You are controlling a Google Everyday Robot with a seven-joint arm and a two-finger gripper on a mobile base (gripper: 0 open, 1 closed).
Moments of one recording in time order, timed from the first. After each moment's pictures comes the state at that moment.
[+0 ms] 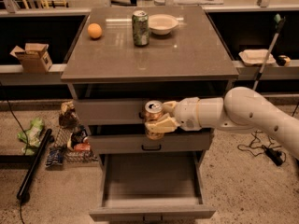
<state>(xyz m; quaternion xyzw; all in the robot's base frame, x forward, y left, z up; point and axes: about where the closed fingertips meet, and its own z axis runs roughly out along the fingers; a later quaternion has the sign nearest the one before) 0.554 -0.022 0.744 -0.47 0.69 0.32 0.44</state>
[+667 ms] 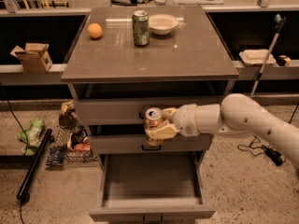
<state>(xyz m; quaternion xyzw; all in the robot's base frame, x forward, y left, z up) 0.554 -0.021 0.715 -0.48 0.69 0.34 0.43</state>
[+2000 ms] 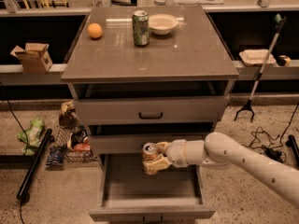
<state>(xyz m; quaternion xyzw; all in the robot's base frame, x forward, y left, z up) 0.535 -0.009 0.544 -0.48 0.69 0.36 0.41</state>
